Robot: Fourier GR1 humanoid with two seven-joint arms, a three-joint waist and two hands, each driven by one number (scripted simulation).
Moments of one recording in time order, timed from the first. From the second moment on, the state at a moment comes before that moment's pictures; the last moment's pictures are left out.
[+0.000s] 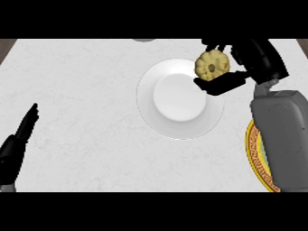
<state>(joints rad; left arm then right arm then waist) 0.07 0.26 0.13 -1.51 -0.23 -0.01 -0.12 -0.71 -0.15 -0.05 -1.42 0.77 0.25 0.15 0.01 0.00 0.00</state>
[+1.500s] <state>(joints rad) 0.07 0.25 0.16 -1.50 -0.23 -0.04 -0.14 -0.89 -0.01 -0.10 -0.77 0.48 -0.30 0.04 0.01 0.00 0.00</state>
